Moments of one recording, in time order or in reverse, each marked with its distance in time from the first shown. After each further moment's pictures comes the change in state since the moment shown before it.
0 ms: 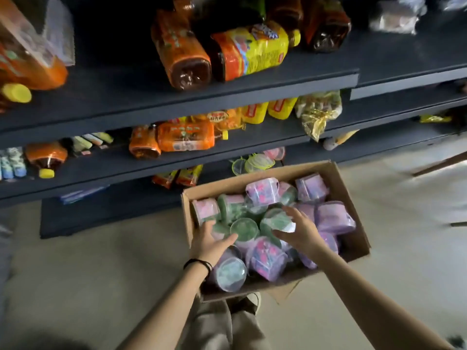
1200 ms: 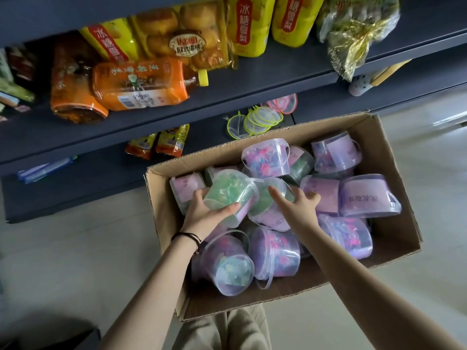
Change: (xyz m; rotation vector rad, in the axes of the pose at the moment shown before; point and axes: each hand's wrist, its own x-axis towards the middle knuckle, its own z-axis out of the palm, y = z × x) left_hand 0.119 -0.025 0.065 -0.066 -0.073 -0.115; right_hand 0.100 0.078 0.084 0.252 0.029 0.428
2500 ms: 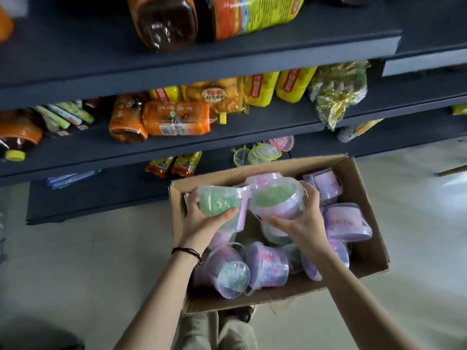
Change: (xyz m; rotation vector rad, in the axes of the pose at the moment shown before) left_hand -0.083 0.040 -0.031 -0.364 0.162 0.233; right_hand -0.076 -0.042 -0.049 0.274 0.059 -0.545
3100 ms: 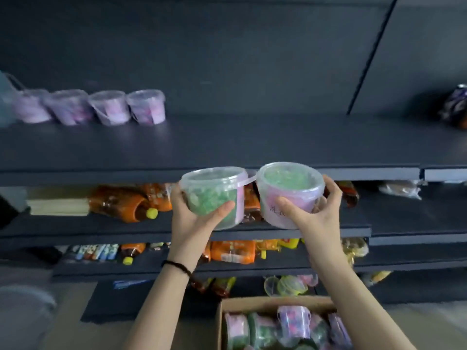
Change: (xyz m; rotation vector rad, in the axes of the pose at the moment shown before) left_hand -0.123 0.324 -0.167 -0.317 0.217 0.737; right_hand -0.036 -0.395 -0.016 0.477 -0.014 -0.492
